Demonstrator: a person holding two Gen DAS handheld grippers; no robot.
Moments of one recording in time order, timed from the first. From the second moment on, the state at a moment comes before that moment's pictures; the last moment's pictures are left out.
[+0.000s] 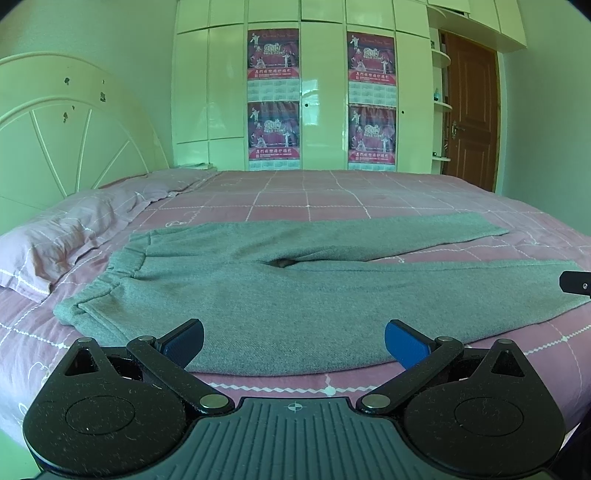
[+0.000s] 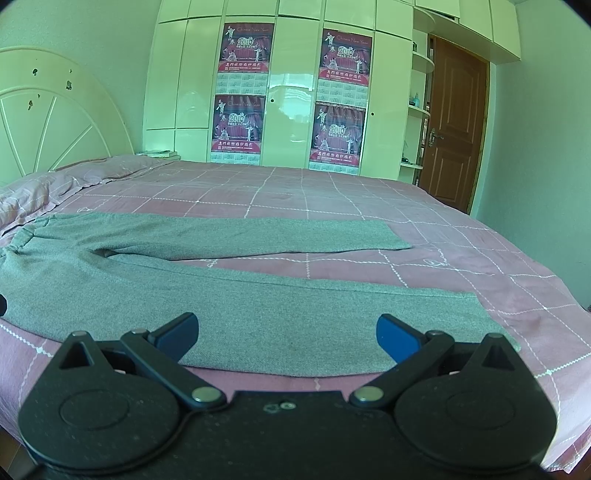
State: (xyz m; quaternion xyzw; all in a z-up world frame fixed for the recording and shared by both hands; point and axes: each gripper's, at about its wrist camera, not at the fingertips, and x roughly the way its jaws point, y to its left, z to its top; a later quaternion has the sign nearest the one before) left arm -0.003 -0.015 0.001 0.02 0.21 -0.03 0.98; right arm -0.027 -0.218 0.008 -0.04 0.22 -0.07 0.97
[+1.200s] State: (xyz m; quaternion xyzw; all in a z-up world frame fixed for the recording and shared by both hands) left arm 0.119 0.092 0.035 0.01 0.25 0.01 0.97; right arm 0.052 -0.212 0.033 -0.02 0.22 0.01 0.97
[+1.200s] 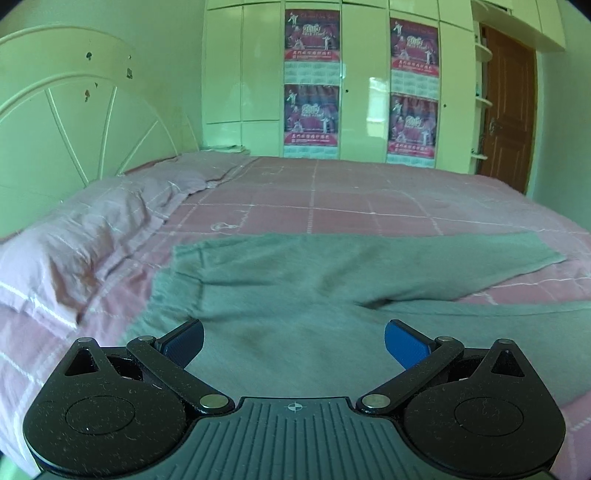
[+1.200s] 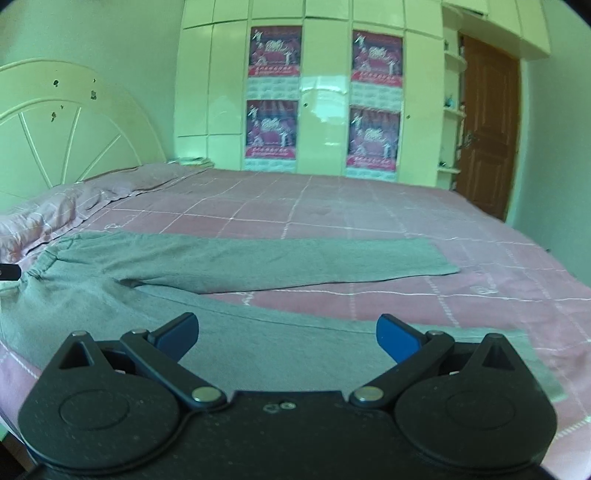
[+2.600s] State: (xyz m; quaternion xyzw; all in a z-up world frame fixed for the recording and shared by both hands) left arm 0.452 0.261 -0.068 -0.02 0.39 -0.09 0.91; right arm 0.450 -0.131 -0.035 -0.19 0.35 0.27 0.88
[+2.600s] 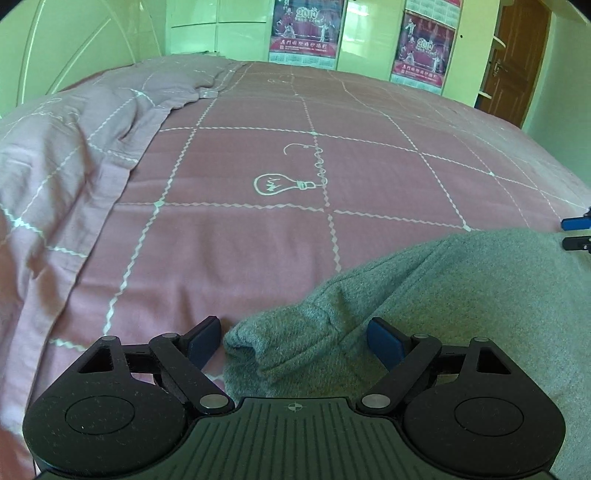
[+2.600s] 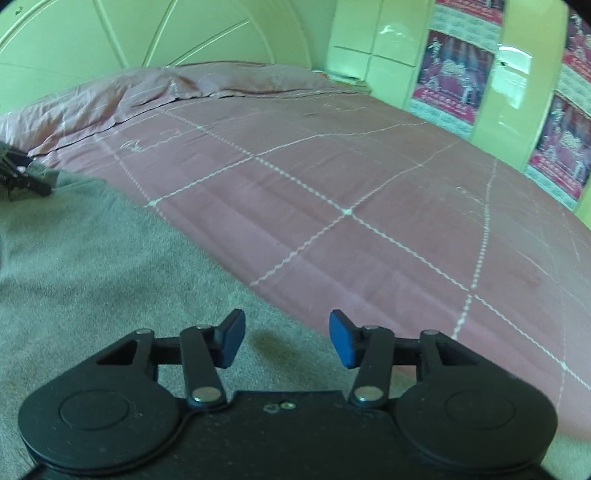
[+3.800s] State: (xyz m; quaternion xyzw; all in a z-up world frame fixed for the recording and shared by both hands) left arm 0.403 0.281 -0.009 -0.02 0.27 -0.17 0.95; right arm 0.401 -0.101 0.019 -0.26 0.33 0.31 0.85
